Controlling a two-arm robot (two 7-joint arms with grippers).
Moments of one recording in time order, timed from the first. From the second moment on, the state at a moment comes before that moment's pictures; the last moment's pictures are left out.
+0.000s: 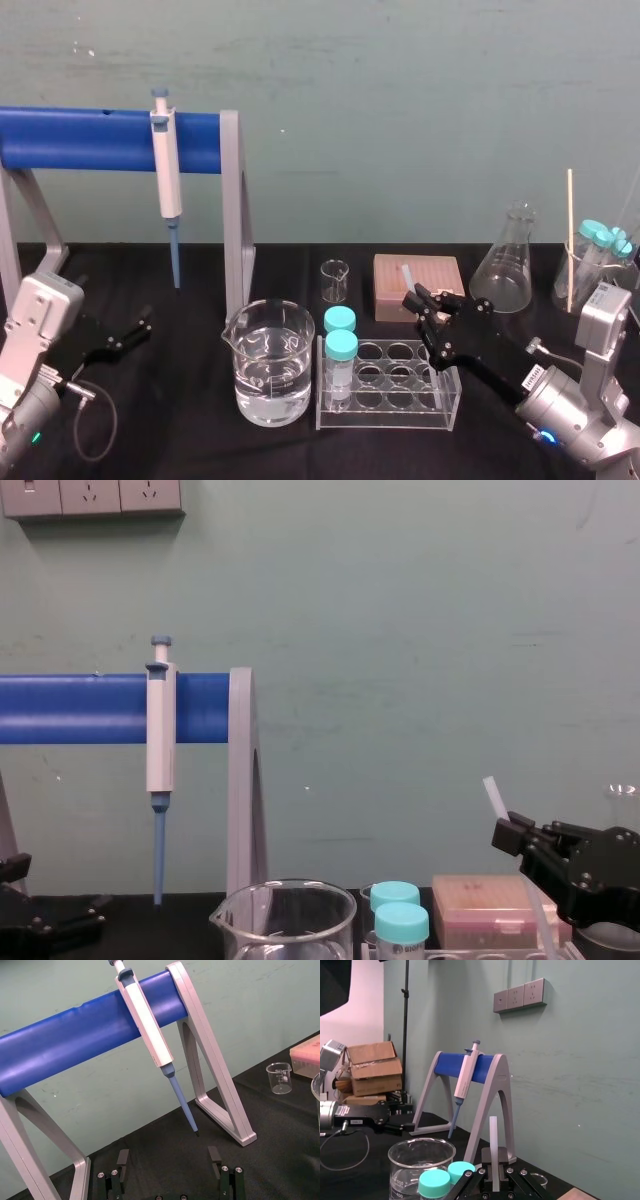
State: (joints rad) left arm -0.20 0.60 0.45 -1.41 -0.25 -0.12 0.03; right arm 0.26 0.36 -0.31 -1.19 0.49 -0.47 0.72
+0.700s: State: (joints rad) left arm -0.20 0.60 0.45 -1.41 -0.25 -0.12 0.03; right arm 0.26 0.36 -0.31 -1.19 0.49 -0.47 0.71
